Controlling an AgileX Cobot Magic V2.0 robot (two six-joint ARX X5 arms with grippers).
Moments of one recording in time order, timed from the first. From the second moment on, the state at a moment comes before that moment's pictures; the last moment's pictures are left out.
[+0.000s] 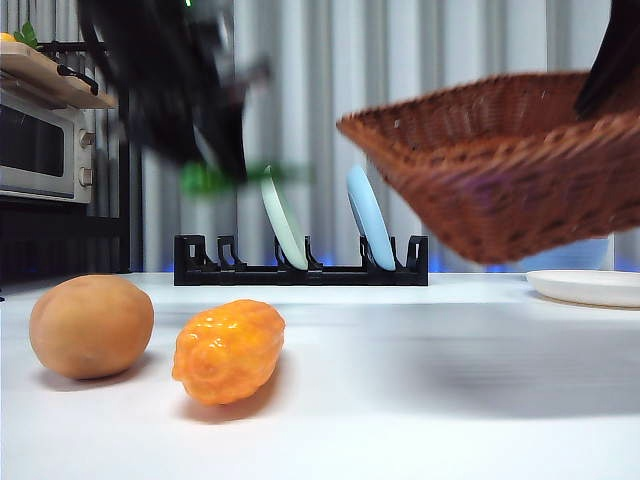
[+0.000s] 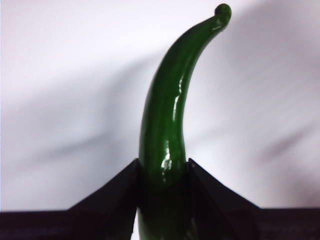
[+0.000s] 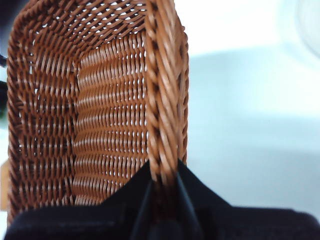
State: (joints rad) left arm -0.46 1.60 1.36 -0.62 0.10 -0.11; right arm 0.11 1.09 0.96 -0.62 -0.38 0.16
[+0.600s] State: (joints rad) left arm -0.80 1.41 1.37 -0.59 0.06 -0.30; right arm 0.20 1.28 0.96 -0.34 -0.44 0.35
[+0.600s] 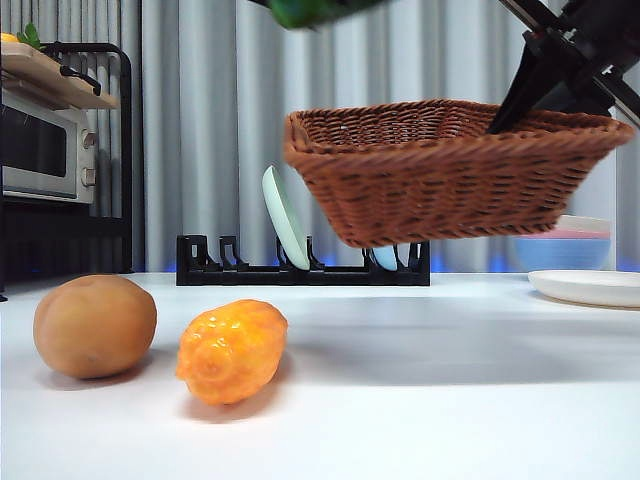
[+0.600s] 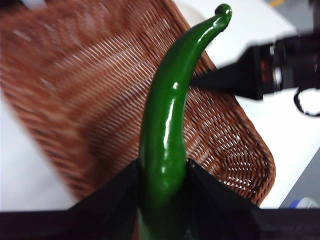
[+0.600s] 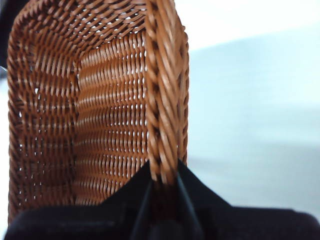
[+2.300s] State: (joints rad) left arm -0.92 1.07 1.08 -1.11 -0.42 -0.60; right arm 0.20 1.28 0.96 -0.34 -0.53 0.39
